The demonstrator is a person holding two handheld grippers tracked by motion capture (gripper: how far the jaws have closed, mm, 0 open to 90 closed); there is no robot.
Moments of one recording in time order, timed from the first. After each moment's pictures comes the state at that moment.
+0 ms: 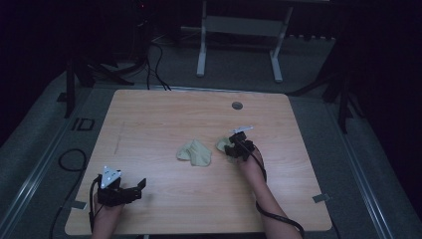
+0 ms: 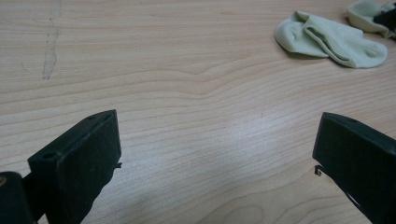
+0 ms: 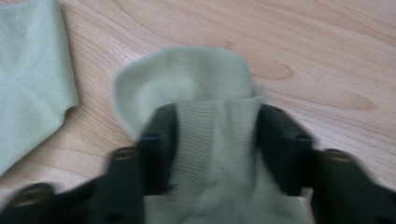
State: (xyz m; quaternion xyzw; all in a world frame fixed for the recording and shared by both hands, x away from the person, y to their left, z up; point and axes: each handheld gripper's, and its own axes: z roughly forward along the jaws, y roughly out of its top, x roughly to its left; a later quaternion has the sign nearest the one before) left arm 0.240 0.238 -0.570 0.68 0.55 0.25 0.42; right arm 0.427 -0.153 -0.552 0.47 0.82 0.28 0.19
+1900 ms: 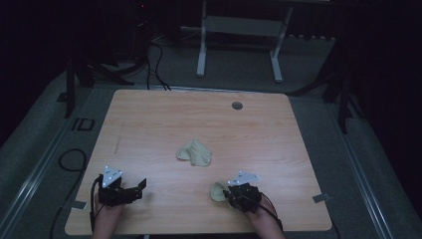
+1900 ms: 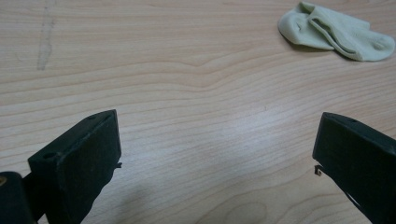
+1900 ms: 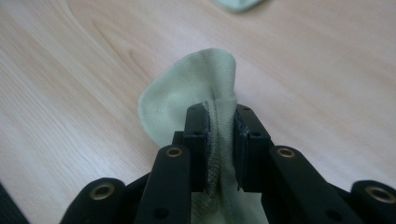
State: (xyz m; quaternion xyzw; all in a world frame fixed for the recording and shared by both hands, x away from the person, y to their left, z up) left arm 0.241 0.238 -0.573 0.68 0.55 0.24 0.41; right arm 0.256 -0.158 -0.535 0.36 0.87 0.31 0.14
